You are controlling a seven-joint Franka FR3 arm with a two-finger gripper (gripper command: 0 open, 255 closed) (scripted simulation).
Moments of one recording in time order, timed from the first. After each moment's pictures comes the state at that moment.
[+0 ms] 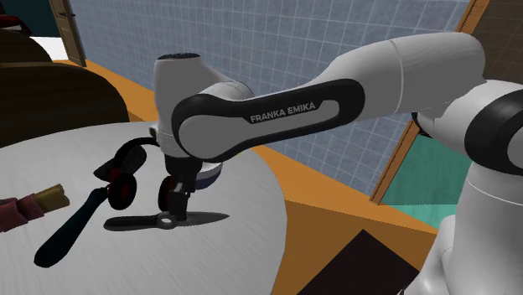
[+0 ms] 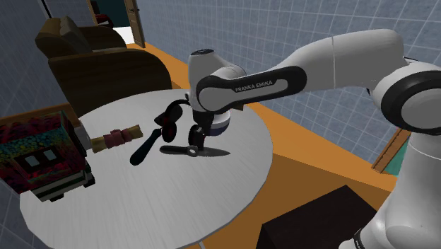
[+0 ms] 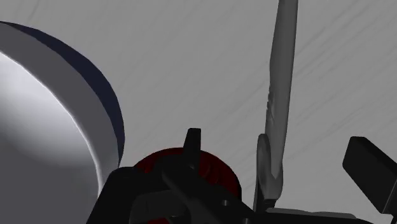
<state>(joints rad) 0.35 0.25 0.38 -1.68 -0.08 1.94 -0.21</state>
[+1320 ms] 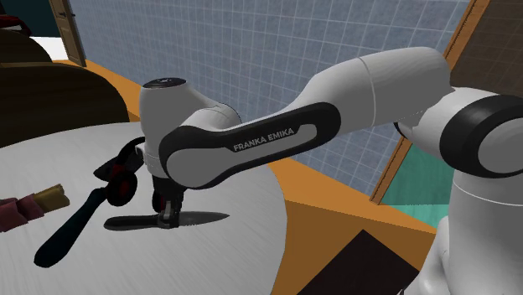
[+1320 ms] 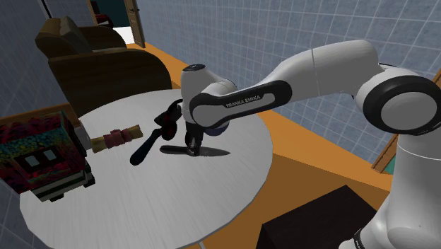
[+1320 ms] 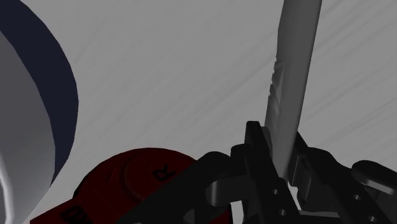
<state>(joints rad) 0.38 0.34 0.38 -1.66 -0.14 2.03 -0.21</state>
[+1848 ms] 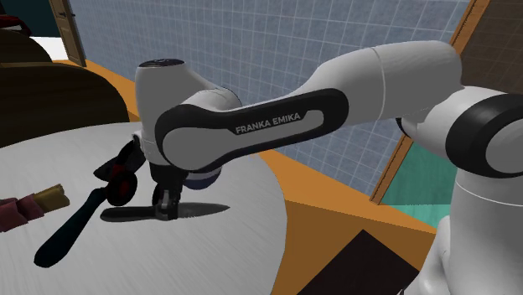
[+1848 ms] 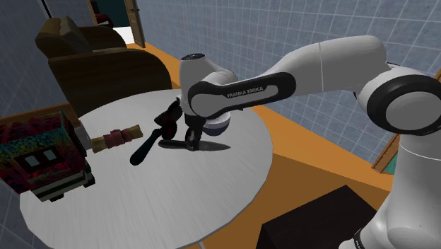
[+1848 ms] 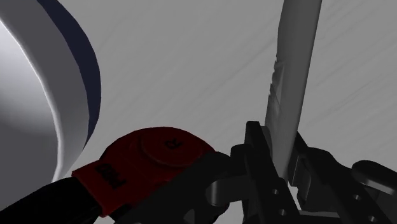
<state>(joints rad) 0.38 0.33 0.39 -1.60 -0.13 1.95 -0.22</state>
